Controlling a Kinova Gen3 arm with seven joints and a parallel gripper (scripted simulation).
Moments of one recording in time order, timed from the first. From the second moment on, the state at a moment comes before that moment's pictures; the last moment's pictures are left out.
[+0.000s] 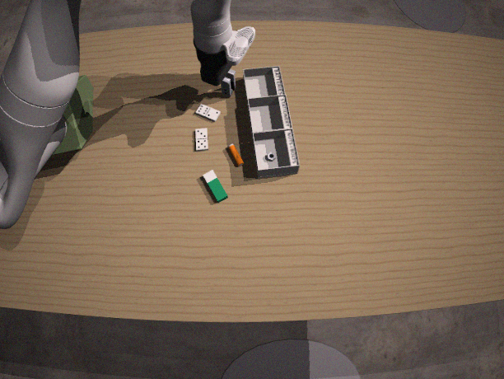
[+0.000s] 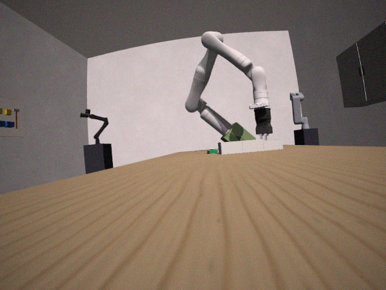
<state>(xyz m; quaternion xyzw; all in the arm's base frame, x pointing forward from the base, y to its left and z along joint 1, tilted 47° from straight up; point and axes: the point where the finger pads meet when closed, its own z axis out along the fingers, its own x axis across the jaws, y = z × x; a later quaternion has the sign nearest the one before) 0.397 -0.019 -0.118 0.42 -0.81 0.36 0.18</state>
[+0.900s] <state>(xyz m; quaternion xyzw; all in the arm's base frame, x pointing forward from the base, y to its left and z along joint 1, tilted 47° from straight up) 0.398 0.023 -0.080 0.42 -0.81 0.36 0.18</state>
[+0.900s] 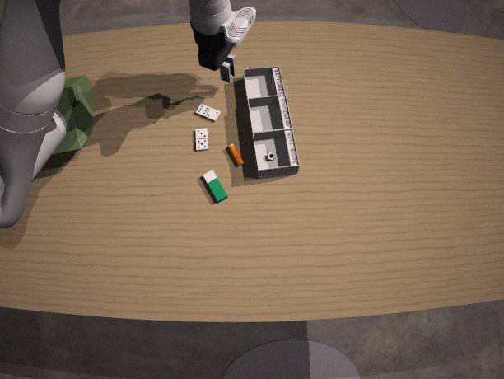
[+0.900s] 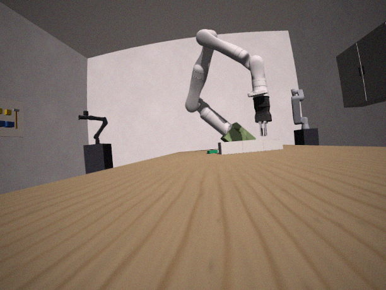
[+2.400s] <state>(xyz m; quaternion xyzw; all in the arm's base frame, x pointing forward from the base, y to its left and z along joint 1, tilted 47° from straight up) 0.446 -0.072 0.030 0.26 -0.88 0.39 0.11</state>
